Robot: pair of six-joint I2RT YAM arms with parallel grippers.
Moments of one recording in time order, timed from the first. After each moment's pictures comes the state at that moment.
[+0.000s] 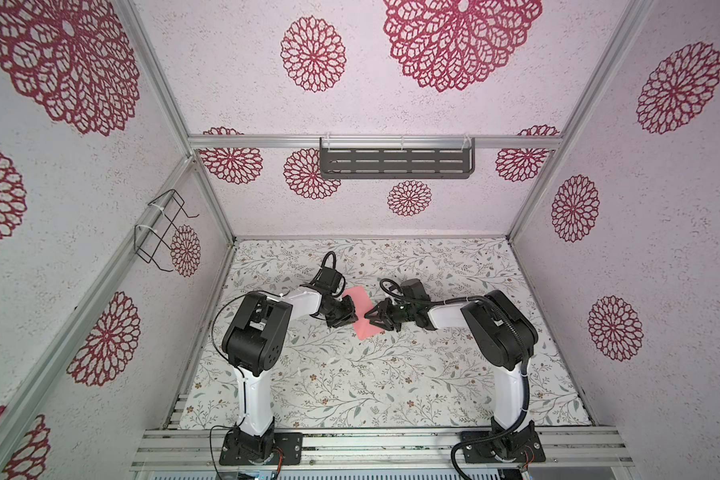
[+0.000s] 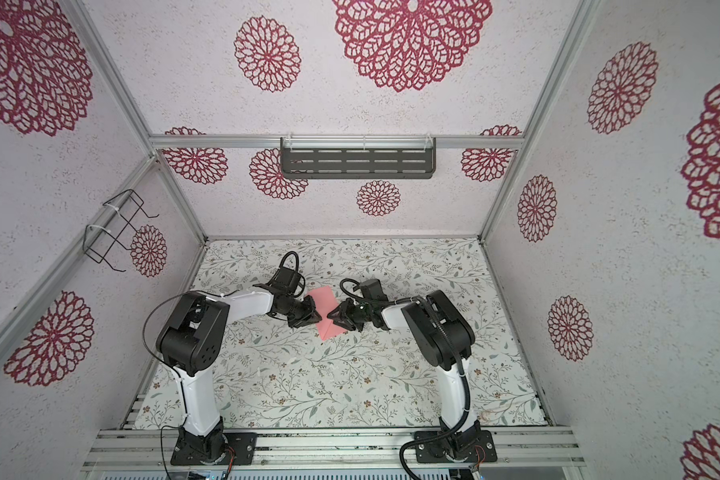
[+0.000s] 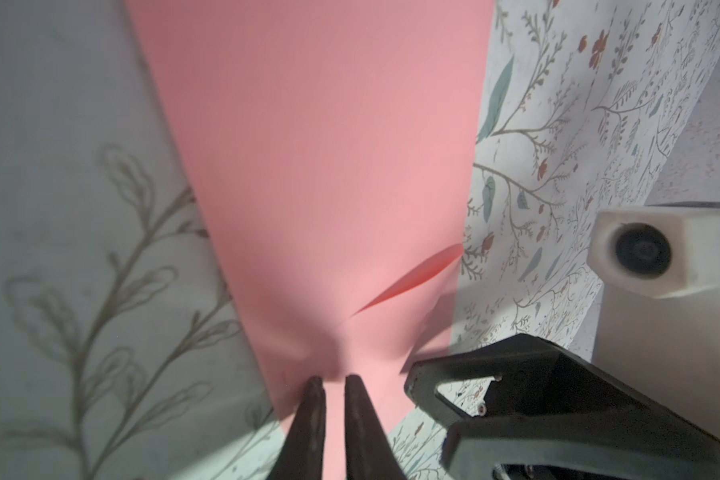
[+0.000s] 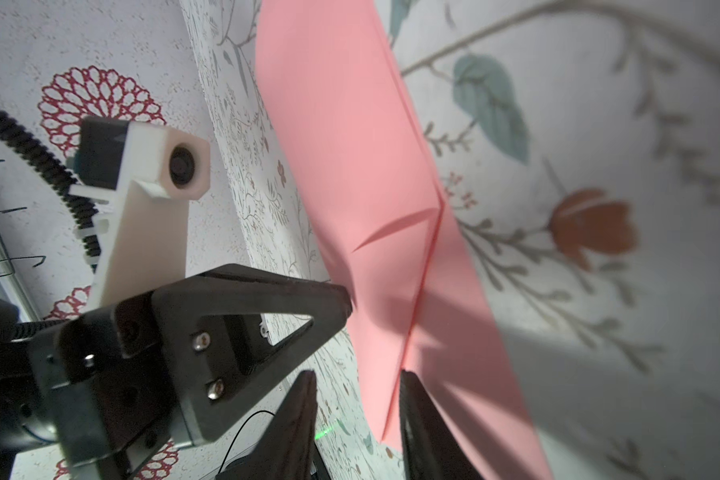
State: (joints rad) left arm -0.39 1.99 1.20 -0.37 0.45 -0.78; right arm 0.55 2.05 1.07 0.27 -0.71 1.08
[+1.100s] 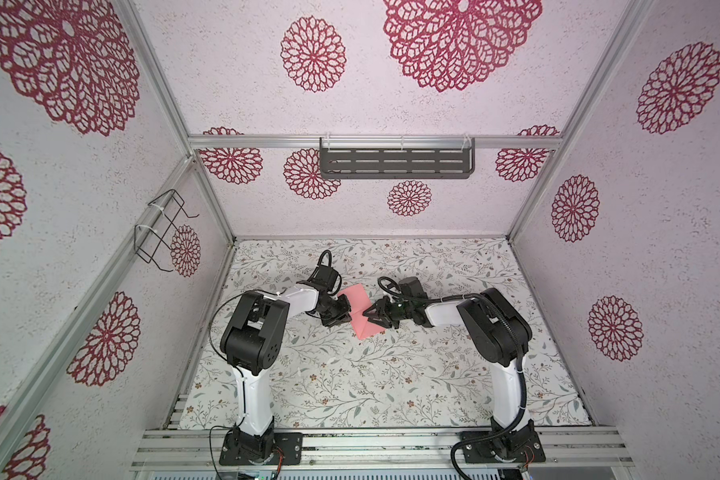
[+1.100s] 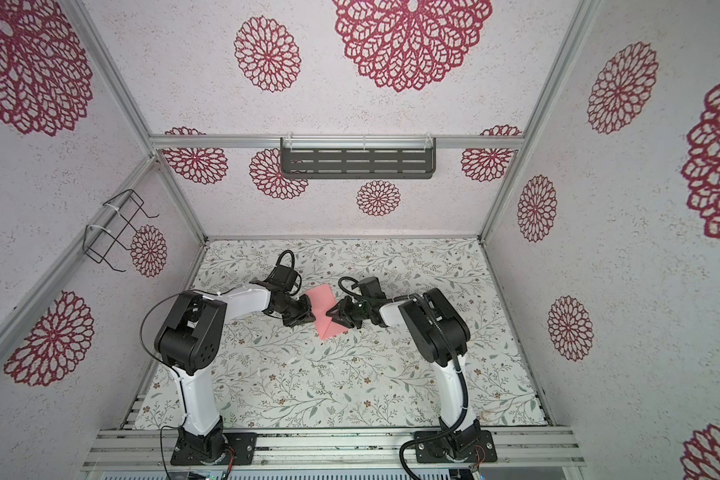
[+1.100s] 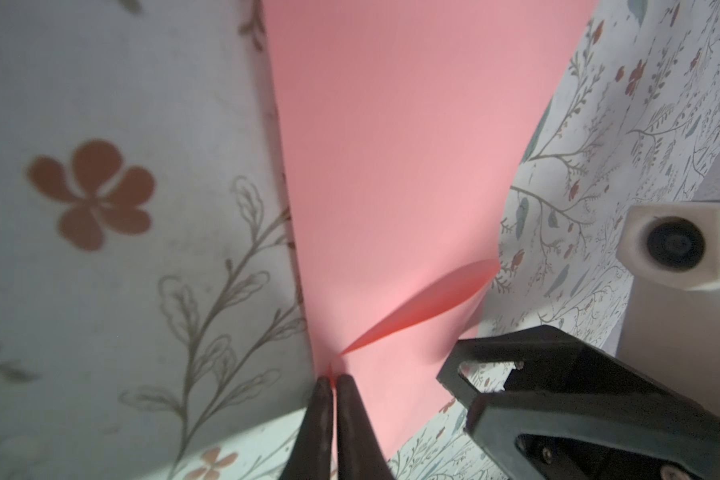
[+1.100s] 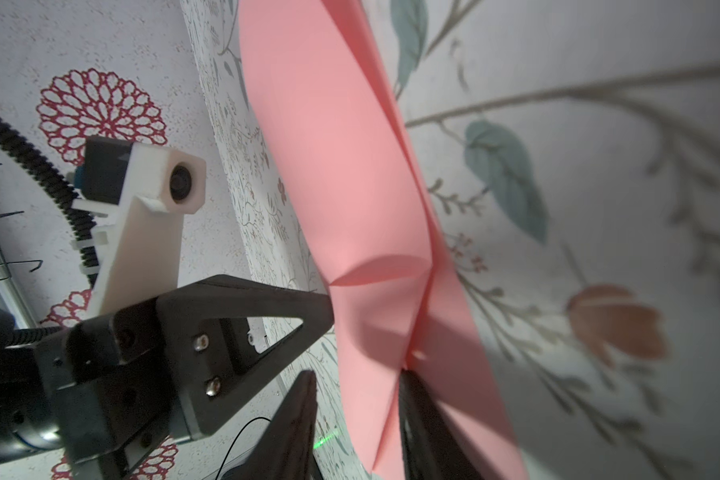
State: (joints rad) left arm -0.37 2.00 1.23 -0.43 0.40 -0.75; right arm 0.55 2.10 1.12 0.28 -0.73 1.08
